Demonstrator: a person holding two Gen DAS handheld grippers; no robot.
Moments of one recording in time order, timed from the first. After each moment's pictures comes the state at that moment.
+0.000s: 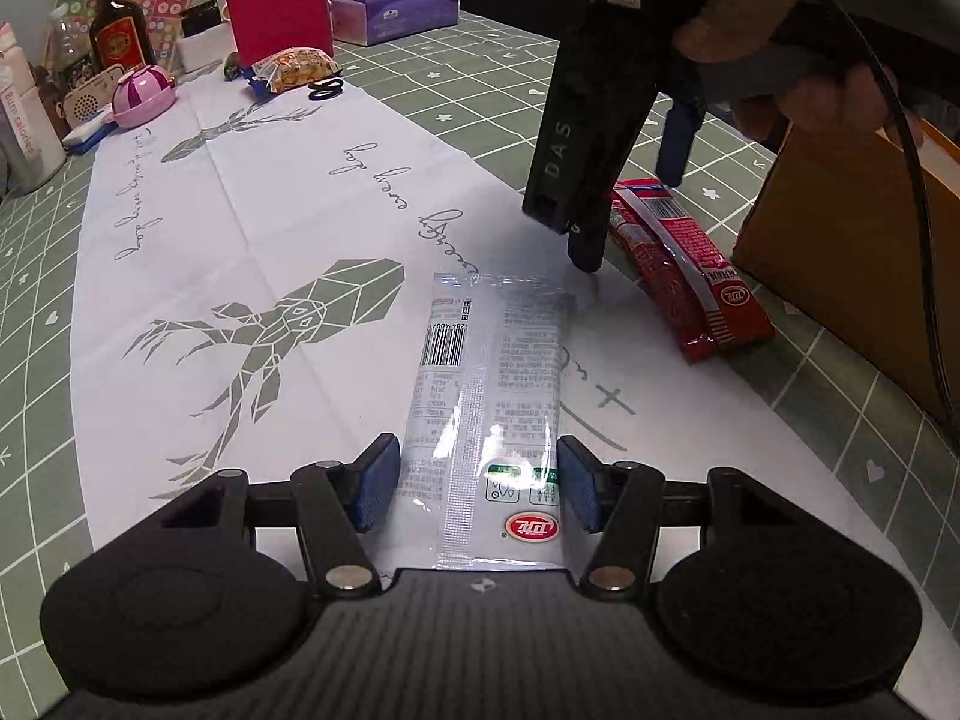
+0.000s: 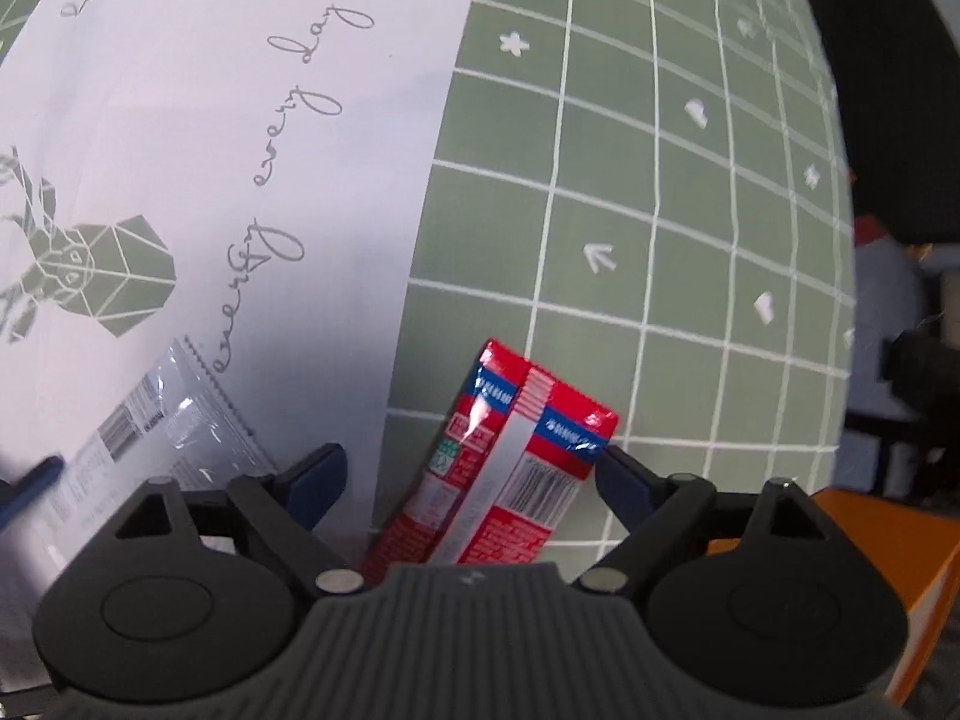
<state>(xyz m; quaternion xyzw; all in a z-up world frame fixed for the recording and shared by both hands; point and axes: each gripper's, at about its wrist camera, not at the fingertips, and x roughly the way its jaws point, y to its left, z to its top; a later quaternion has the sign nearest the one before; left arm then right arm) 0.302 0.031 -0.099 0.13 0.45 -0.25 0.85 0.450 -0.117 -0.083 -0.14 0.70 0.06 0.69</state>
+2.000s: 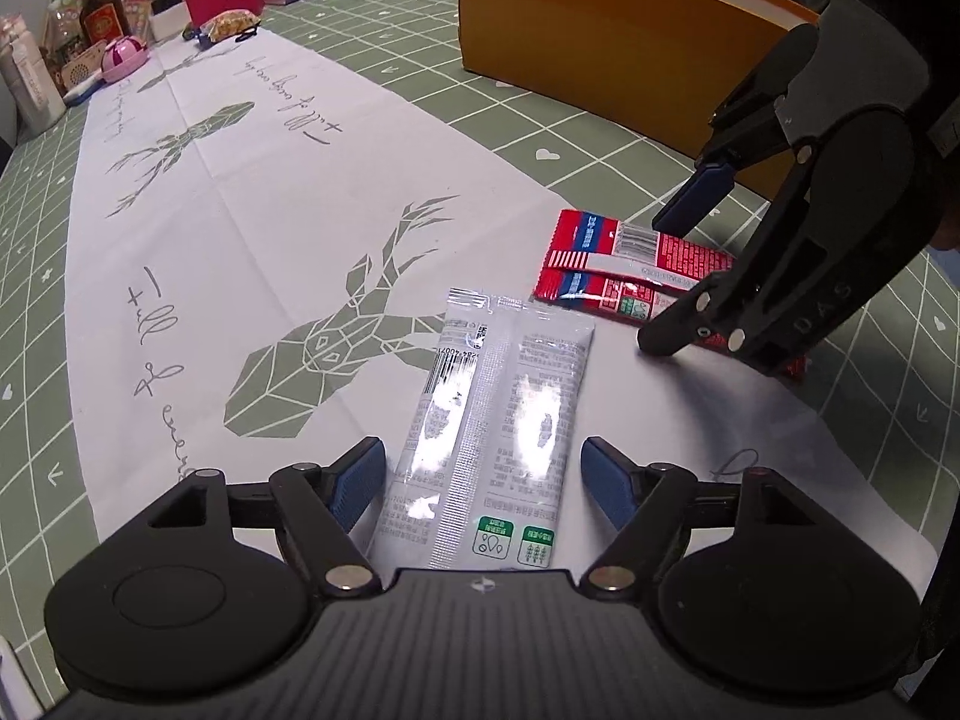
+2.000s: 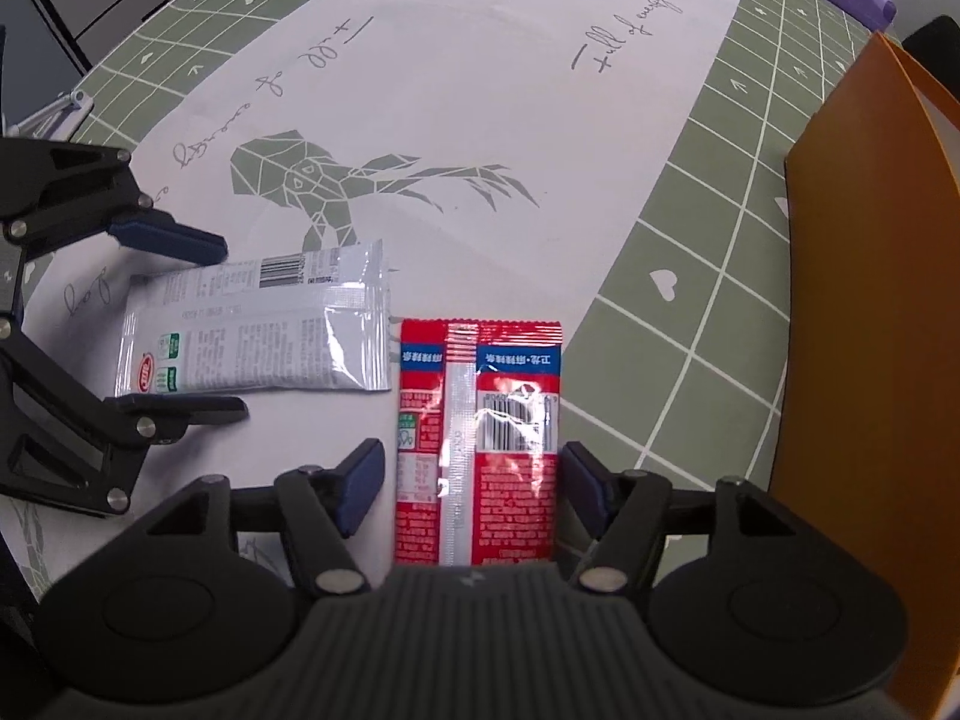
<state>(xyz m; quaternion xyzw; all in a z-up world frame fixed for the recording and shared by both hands) 0.059 0.000 -0.095 0.16 0.47 -0.26 0.83 0.094 -0.152 -0.061 -0.18 0.57 0.28 0.75</state>
